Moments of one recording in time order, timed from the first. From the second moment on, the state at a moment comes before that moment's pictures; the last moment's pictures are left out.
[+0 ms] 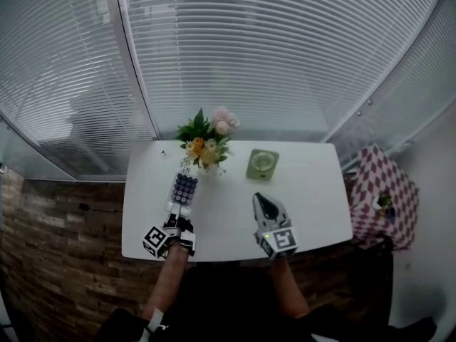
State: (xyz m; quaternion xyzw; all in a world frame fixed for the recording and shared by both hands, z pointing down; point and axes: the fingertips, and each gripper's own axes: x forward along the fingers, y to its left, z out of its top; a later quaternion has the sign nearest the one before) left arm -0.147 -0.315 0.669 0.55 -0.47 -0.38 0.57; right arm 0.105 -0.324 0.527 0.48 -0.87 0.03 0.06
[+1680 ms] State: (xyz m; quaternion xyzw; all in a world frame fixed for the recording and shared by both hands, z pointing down) left arm -0.117 -0.319 0.855 0.49 -0.51 -0.26 0.66; right arm 0.136 -0.309 0.539 0.52 -0.85 0.06 0.08
